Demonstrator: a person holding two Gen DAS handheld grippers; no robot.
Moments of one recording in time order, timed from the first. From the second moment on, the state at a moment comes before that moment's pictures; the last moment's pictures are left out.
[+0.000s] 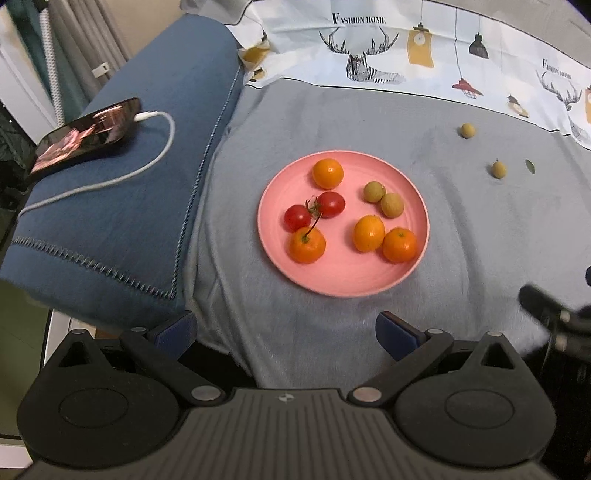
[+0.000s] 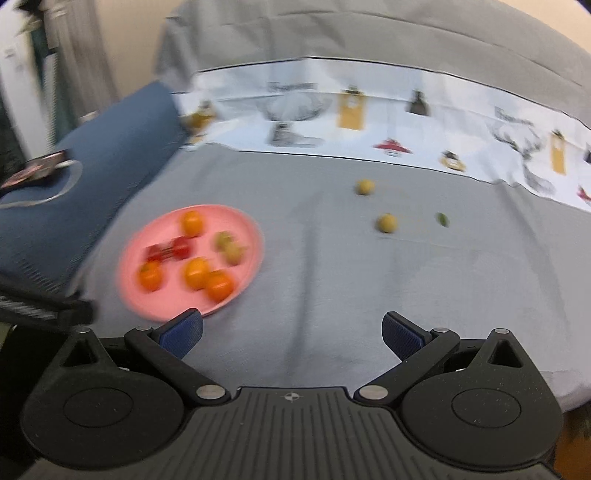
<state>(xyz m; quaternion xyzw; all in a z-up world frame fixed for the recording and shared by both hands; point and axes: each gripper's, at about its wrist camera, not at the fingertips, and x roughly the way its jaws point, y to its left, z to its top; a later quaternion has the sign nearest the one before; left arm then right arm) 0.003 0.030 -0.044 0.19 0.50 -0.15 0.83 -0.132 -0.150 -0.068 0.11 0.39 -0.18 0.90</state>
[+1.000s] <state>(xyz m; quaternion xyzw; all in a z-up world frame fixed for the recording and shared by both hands) 0.130 -0.182 -0.085 0.20 0.46 -0.24 0.83 -0.027 -0.352 -0.208 0.12 0.31 -0.38 0.87</state>
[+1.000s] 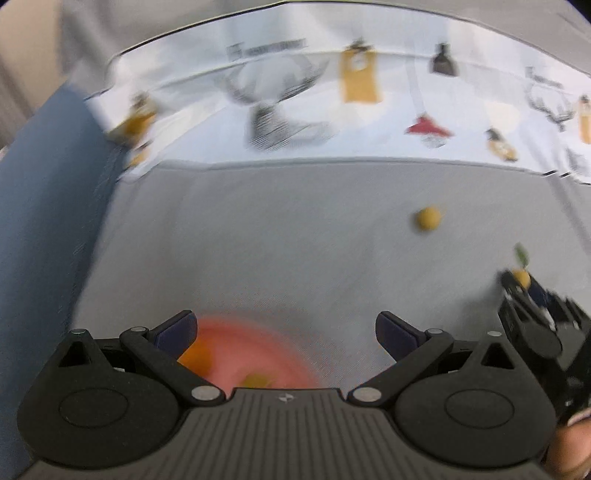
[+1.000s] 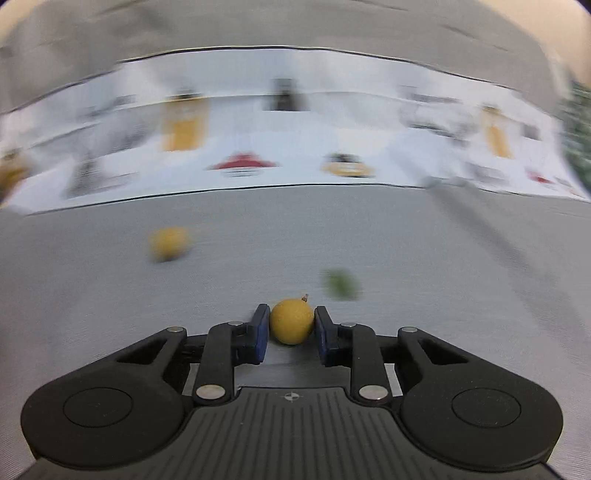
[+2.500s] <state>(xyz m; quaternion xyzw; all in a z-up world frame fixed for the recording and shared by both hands) 0.176 -0.316 -0.172 0.19 0.44 -0.37 0.80 -0.069 -0.423 -0.223 0.20 0.24 -0.59 0.75</state>
